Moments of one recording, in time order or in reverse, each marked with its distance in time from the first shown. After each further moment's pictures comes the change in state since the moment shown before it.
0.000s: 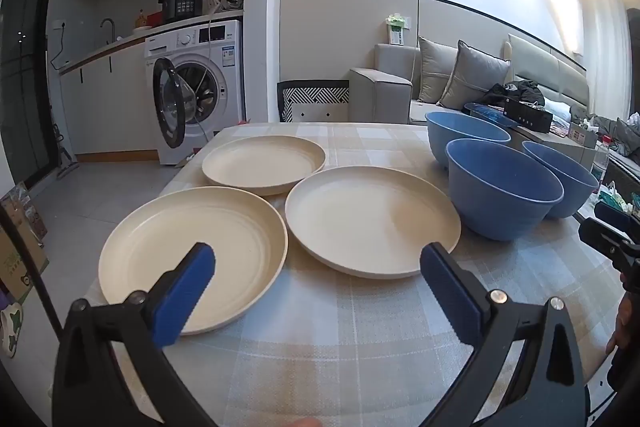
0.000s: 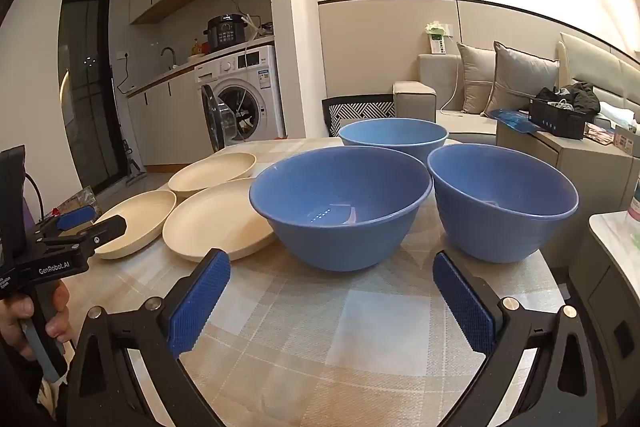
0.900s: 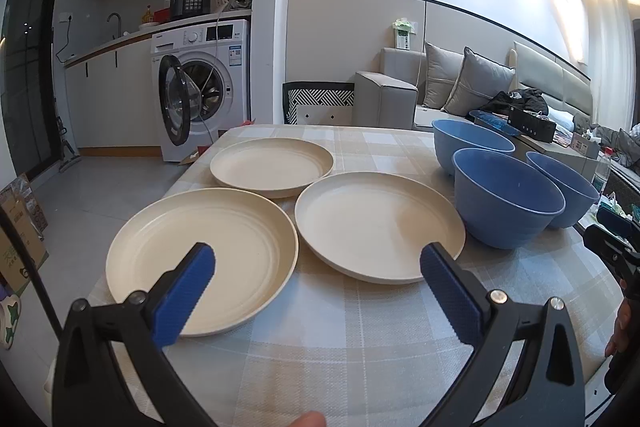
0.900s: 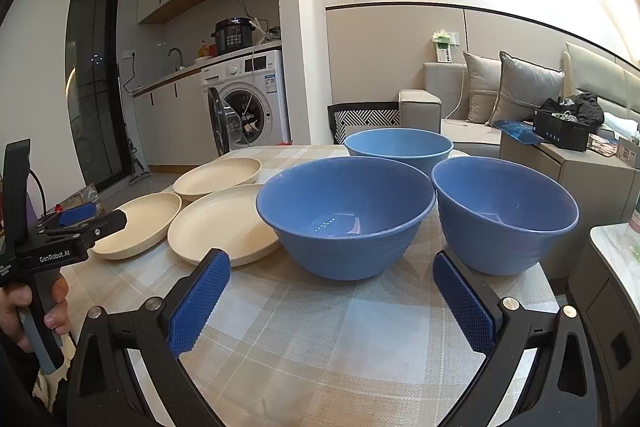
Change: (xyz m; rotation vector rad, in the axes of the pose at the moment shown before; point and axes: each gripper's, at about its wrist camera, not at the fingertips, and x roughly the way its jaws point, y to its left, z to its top) left arm -0.005 0.008 0.004 -0.031 -0.012 0.015; right arm -0.003 0.005 0.003 -0.042 -0.035 0.006
